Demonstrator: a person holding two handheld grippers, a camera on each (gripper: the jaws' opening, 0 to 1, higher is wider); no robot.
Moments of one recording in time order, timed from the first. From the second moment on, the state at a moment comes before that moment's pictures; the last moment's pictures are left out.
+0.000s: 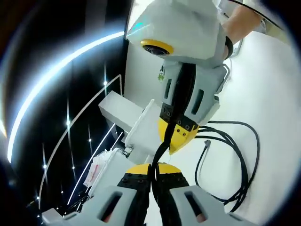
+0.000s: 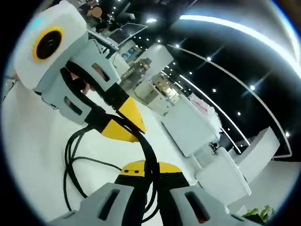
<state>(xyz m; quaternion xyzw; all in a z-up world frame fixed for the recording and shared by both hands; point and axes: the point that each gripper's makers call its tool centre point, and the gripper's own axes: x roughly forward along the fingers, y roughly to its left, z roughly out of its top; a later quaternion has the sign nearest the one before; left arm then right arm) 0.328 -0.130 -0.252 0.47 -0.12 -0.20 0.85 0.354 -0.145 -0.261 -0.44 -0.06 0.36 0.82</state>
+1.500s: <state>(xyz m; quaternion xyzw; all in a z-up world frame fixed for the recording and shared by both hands) 0.343 -0.111 -0.277 0.34 -0.06 -0.26 0.90 0.315 -0.154 -0.237 -0.14 -0.05 0.47 0.87</state>
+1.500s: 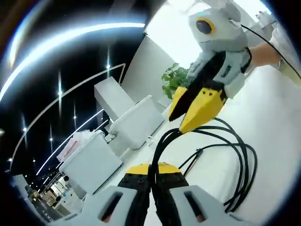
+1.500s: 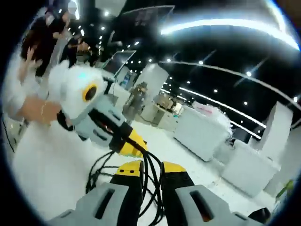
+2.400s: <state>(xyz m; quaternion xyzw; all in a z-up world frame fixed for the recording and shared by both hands) 0.313 -0.121 -0.244 0.38 -0.14 -0.26 0.88 0.414 -0.151 -0.362 -0.13 0.15 0.47 0.86</state>
